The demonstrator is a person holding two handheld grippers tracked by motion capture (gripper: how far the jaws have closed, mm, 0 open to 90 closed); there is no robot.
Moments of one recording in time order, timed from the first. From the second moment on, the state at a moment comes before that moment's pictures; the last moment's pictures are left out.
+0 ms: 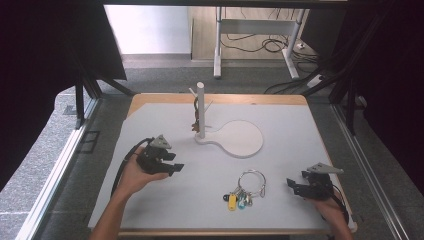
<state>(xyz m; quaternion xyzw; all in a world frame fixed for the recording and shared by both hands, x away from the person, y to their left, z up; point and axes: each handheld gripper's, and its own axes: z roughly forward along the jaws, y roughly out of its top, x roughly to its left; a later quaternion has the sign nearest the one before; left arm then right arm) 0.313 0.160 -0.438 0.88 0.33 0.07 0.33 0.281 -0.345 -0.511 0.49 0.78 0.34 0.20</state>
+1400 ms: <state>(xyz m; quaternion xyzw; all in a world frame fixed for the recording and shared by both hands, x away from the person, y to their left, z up) 0.285 0.156 -0.477 0.87 0.35 0.05 0.33 0.311 -0.301 -0.443 0.38 0.87 0.27 0.12</state>
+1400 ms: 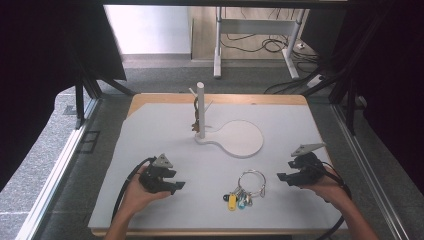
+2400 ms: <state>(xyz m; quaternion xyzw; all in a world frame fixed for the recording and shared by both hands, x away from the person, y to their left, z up) 0.278 0.159 -0.472 0.87 0.35 0.05 0.34 0.345 -0.233 -0.450 0.35 0.91 0.19 0.08</state>
